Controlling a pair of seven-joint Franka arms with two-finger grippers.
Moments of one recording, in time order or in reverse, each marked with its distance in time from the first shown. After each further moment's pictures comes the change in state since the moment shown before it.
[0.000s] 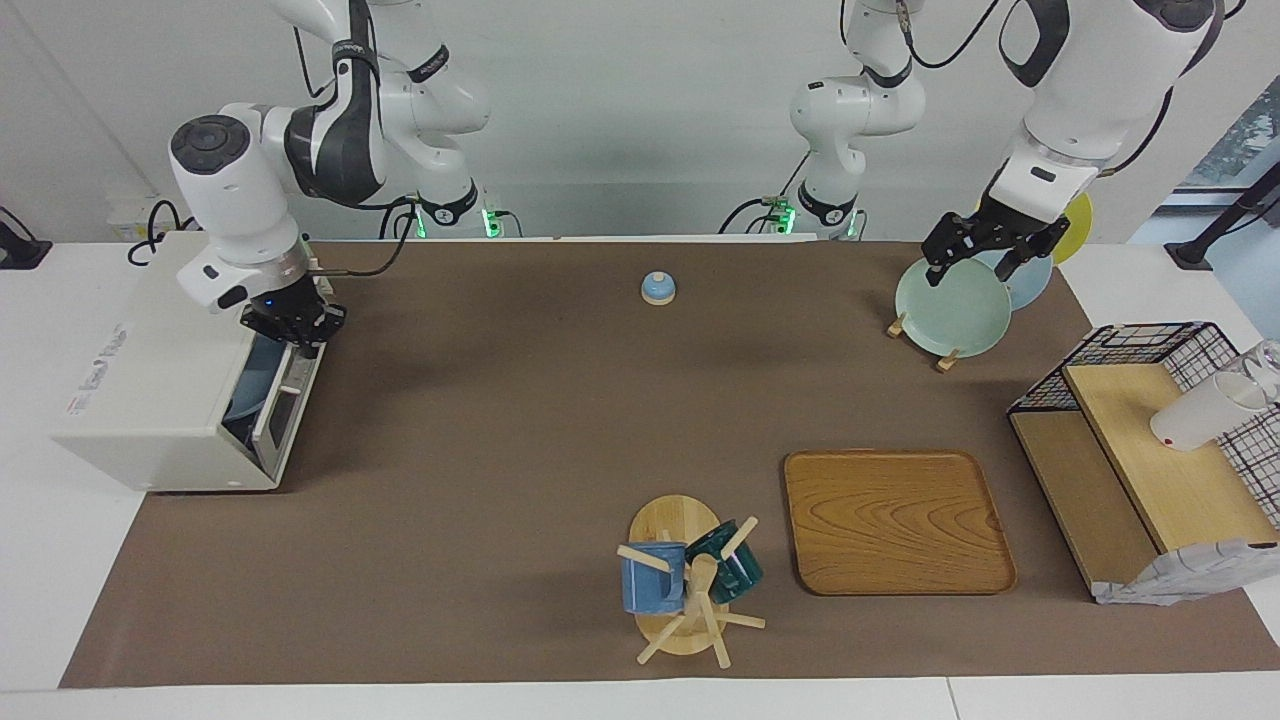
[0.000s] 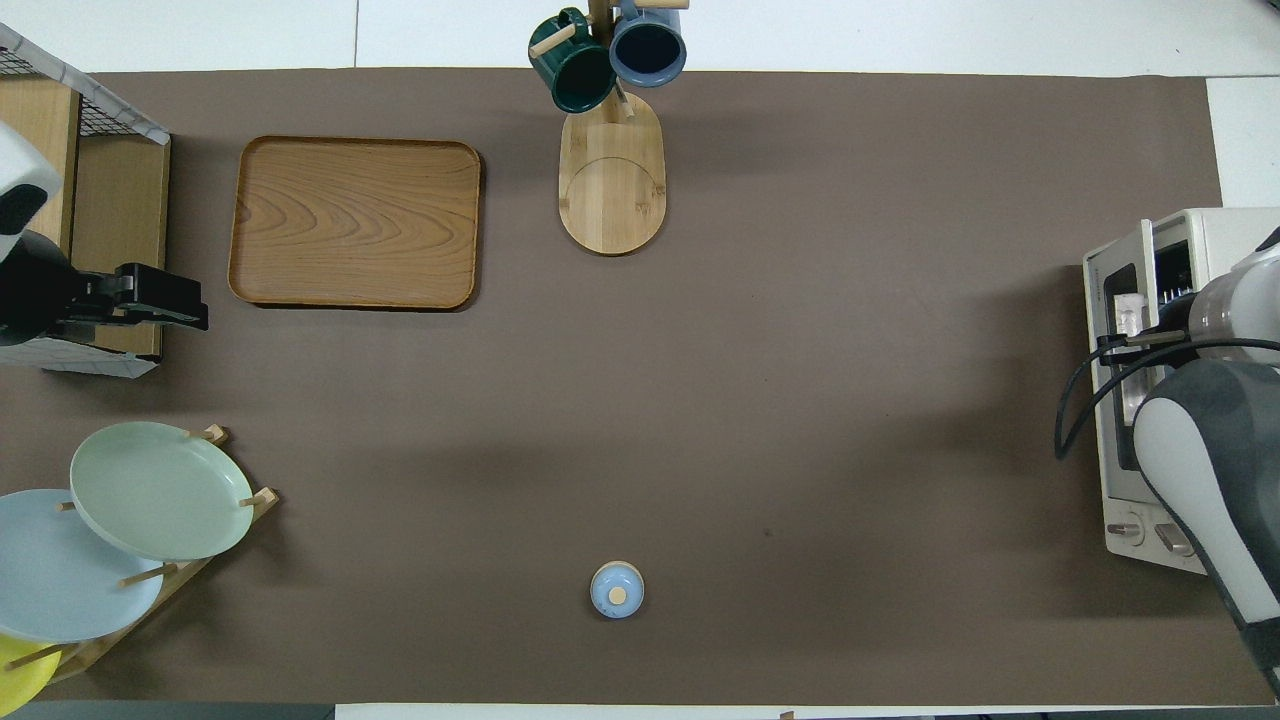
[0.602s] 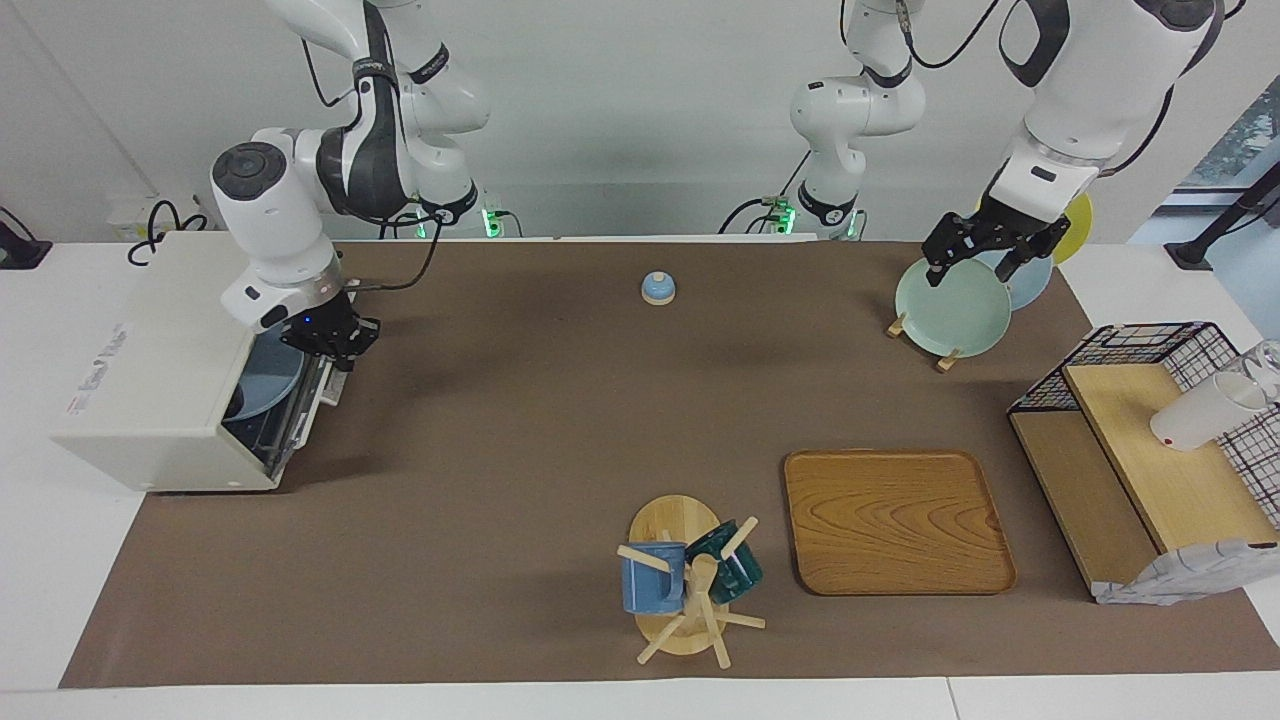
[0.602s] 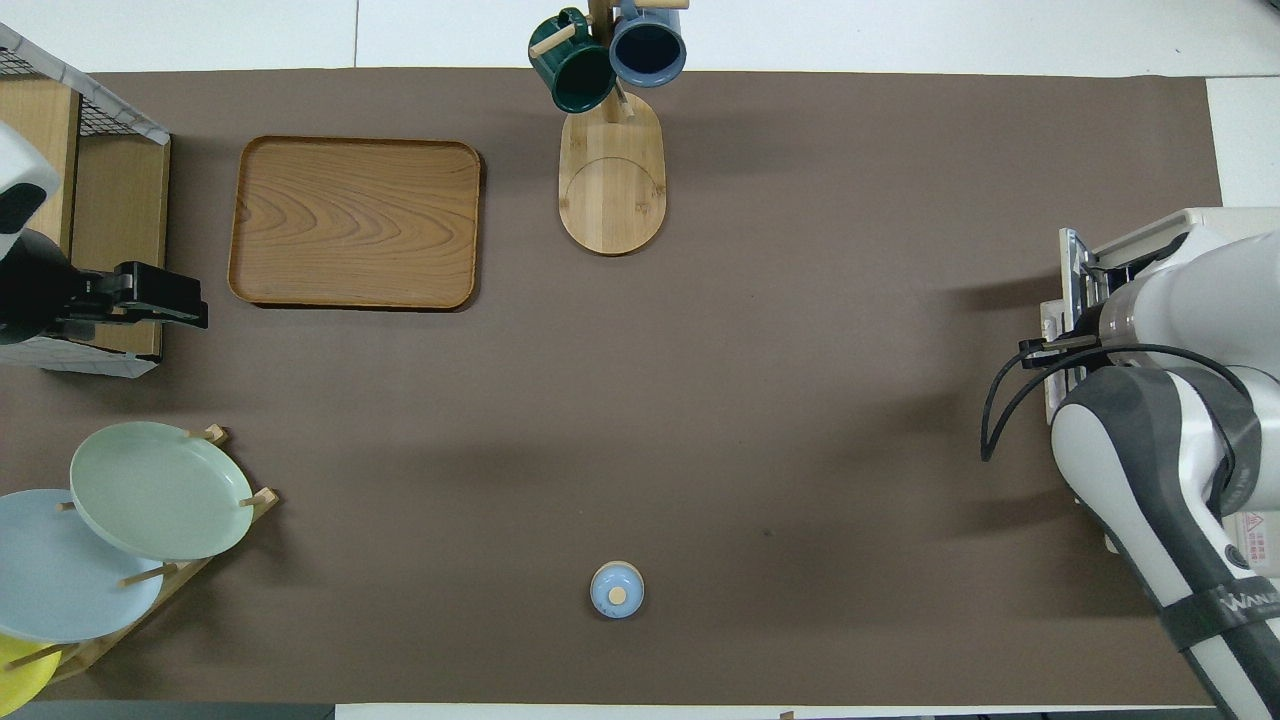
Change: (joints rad) left arm 0.000 0.000 -0.001 0.000 -0.001 0.004 0.000; right arm 0.063 0.069 0.015 -0.066 0.054 0.141 0.044
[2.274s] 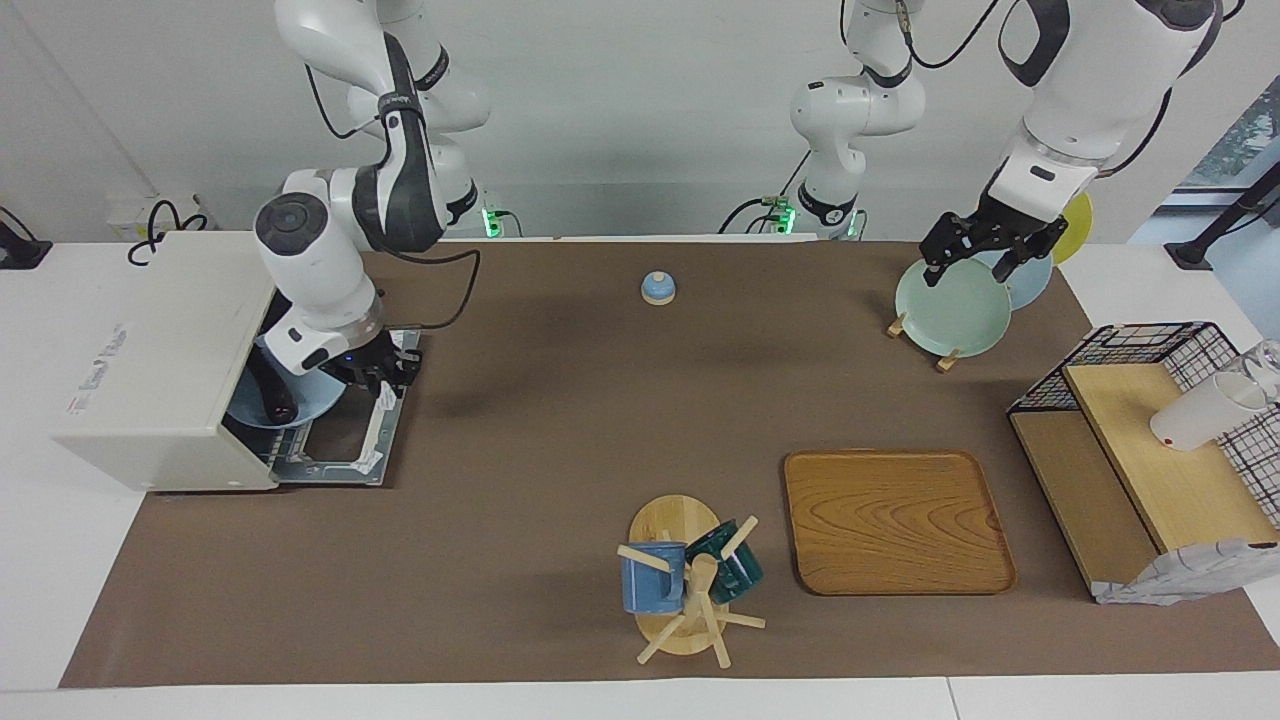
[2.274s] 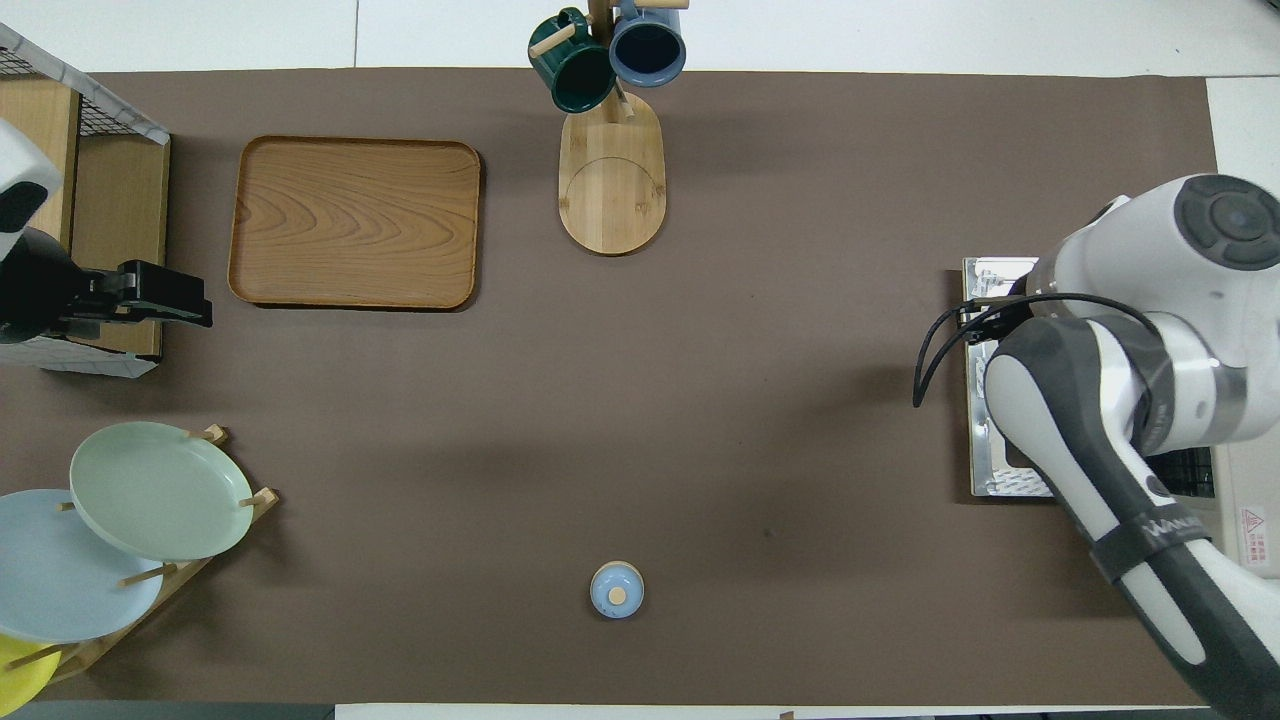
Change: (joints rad) left arm 0.000 0.000 -0.001 0.000 -0.012 0.002 0.000; right arm 0.057 0.093 -0.019 0.208 0.025 -0.195 0.114
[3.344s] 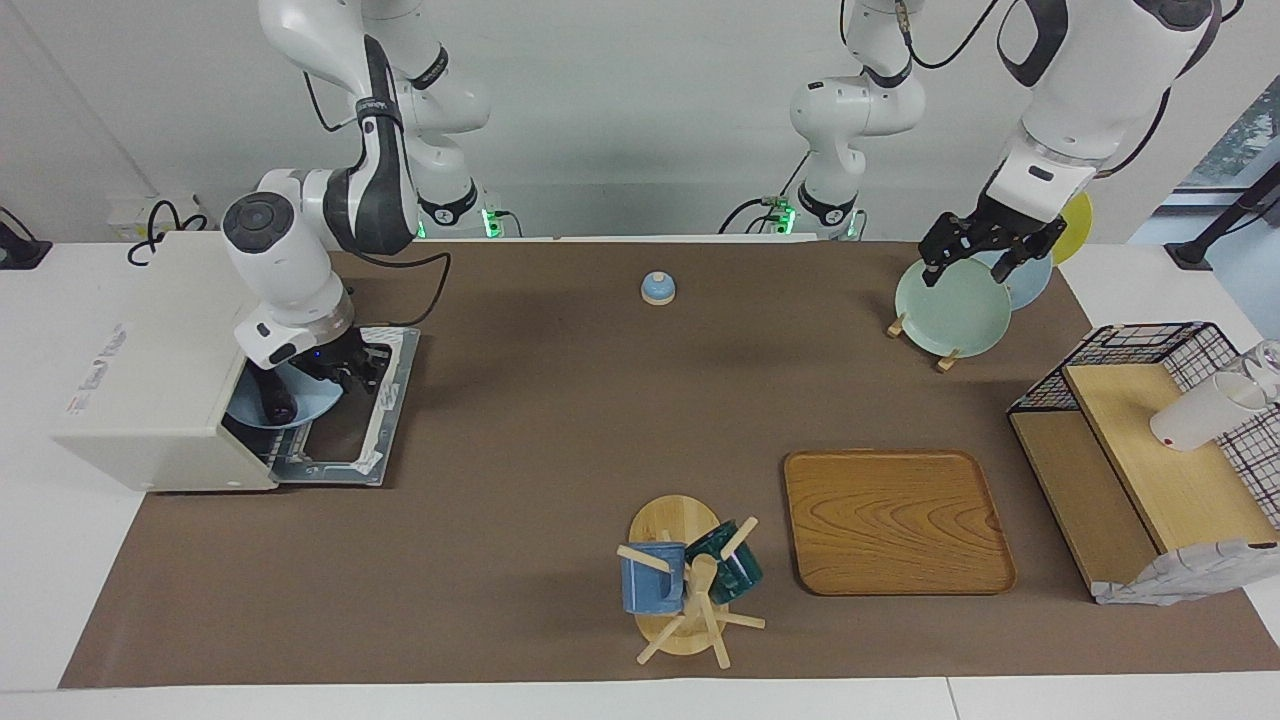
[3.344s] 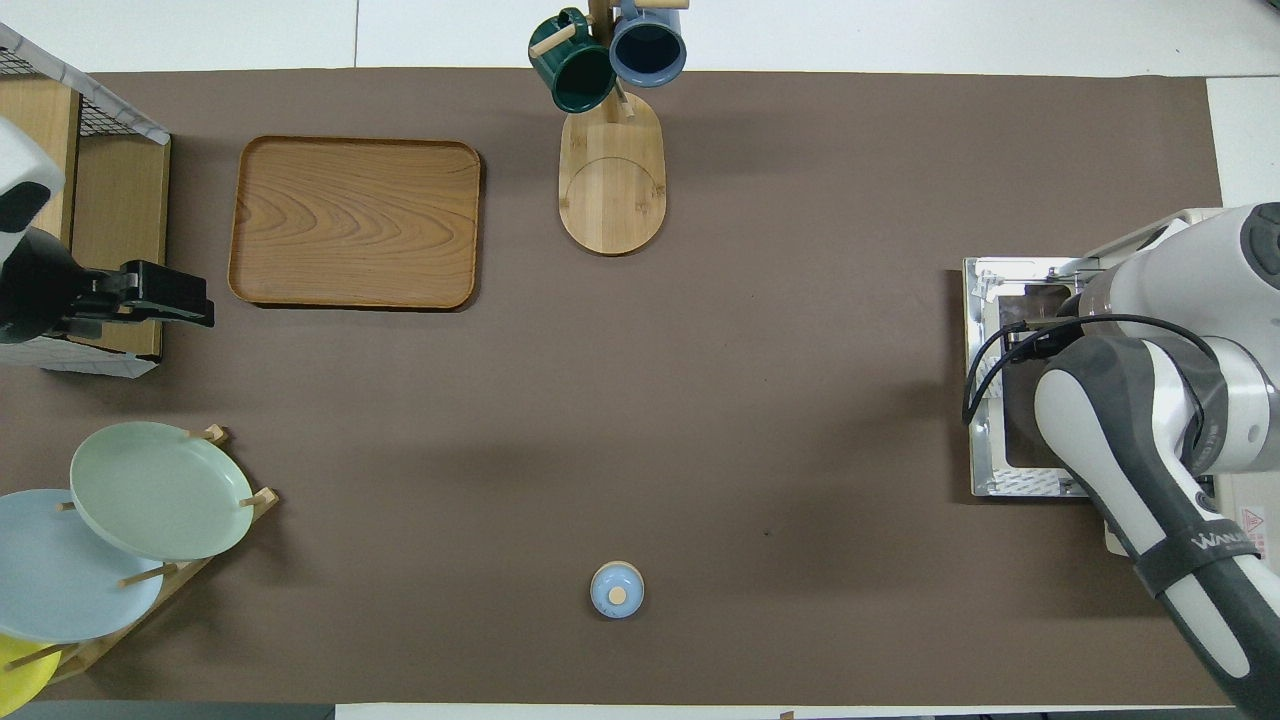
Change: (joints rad) left arm 0.000 0.000 -0.002 0.000 -0.006 0.001 0.000; right arm -0.065 -0.030 -0.009 -0.129 -0.015 0.092 -0.053
